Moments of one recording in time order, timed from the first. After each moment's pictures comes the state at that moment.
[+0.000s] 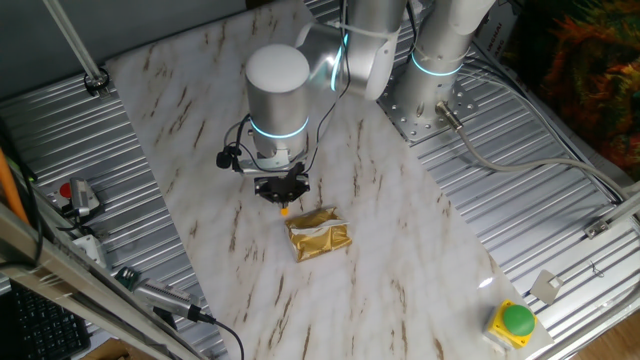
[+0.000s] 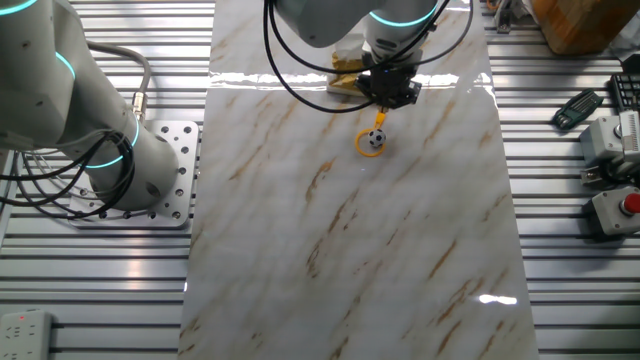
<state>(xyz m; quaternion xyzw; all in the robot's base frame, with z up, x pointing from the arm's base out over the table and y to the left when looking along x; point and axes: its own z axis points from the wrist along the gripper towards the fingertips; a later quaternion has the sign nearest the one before) 0.484 0.128 0.033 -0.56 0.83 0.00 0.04</state>
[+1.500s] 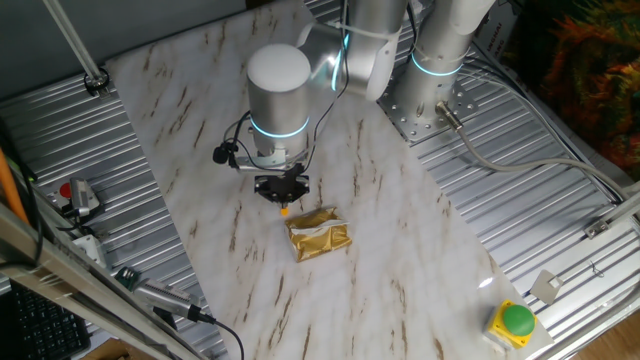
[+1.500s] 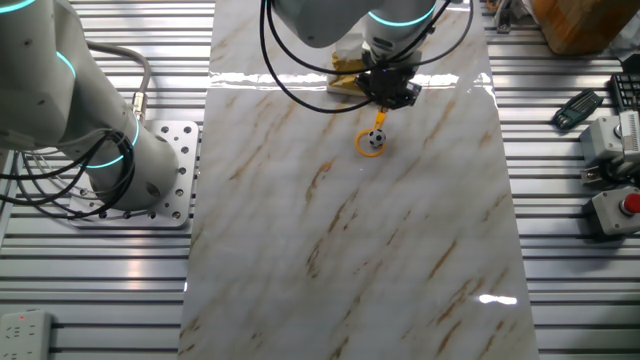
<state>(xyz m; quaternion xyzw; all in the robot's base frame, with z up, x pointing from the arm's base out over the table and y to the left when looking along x) 0.485 0.127 0.033 -0.53 0.85 0.01 0.04</state>
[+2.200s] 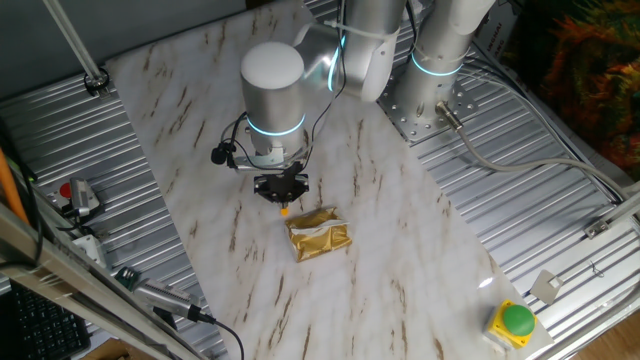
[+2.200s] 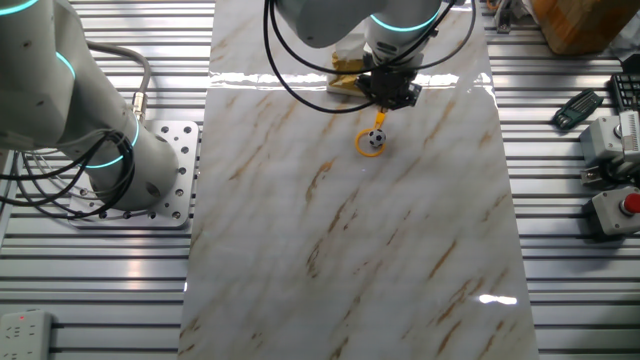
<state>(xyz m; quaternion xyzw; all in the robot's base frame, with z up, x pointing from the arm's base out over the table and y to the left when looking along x) 0.484 0.127 0.033 -0.55 0.84 0.02 0.04</state>
